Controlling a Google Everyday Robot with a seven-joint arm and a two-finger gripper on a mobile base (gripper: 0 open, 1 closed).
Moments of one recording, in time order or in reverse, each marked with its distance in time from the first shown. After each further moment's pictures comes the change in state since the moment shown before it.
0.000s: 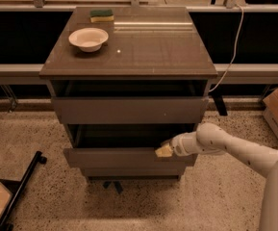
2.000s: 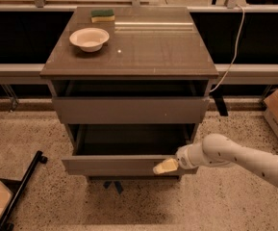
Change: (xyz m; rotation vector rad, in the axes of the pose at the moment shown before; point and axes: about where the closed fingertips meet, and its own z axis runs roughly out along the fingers) arm 0.050 0.034 -0.028 -0.005 0.072 0.084
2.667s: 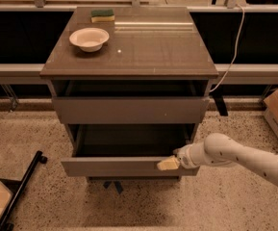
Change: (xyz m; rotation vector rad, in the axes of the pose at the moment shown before) arm 0.001 0.001 -0.001 -0.001 0.002 0.003
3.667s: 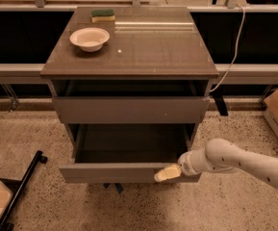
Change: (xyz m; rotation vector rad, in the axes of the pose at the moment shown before) arm 0.025 0.011 -0.009 -0.013 0.032 0.064
